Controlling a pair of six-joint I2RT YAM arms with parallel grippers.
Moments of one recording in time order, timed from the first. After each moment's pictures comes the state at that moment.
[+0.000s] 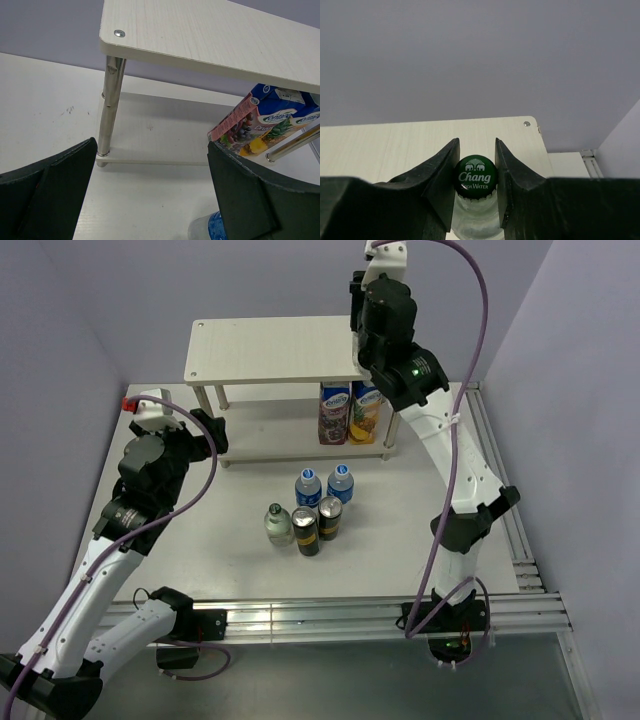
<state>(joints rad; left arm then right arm) -0.42 0.85 1.00 -0.21 -0.34 -0.33 0.61 1.85 2.41 -0.51 0.70 -0.06</state>
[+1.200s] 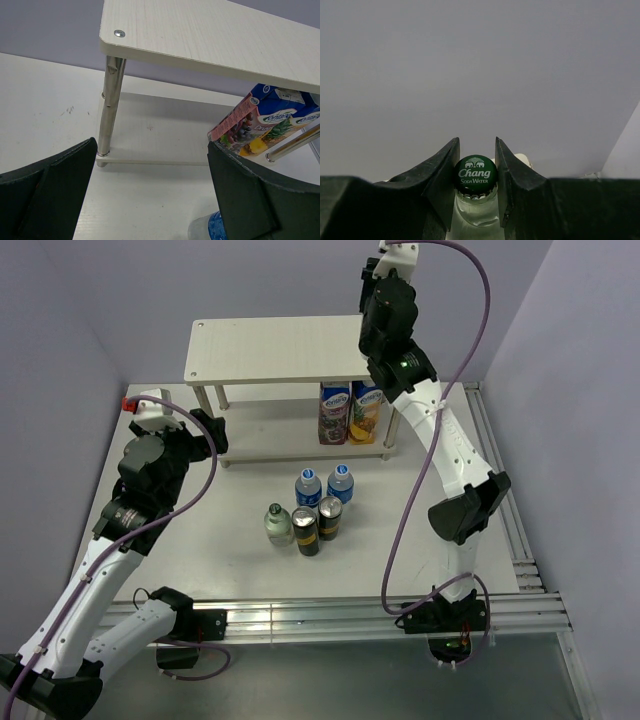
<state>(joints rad) -0.42 0.85 1.00 -0.21 -0.34 -0.33 0.50 1.91 2.29 -0.14 0.69 -0.09</state>
